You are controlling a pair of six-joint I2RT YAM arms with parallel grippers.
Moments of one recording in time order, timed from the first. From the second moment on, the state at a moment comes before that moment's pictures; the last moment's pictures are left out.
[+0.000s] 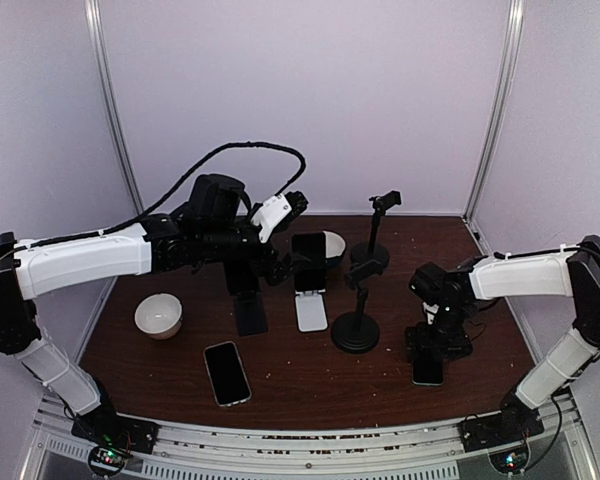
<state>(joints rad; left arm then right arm) -0.86 1.55 1.25 -0.15 0.13 0.30 0.57 1.54 0.81 -0.83 -0.02 0.66</state>
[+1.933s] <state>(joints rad) -0.90 1.65 1.31 -0.05 0.24 0.08 1.10 1.12 1.01 -0.35 0.65 0.29</state>
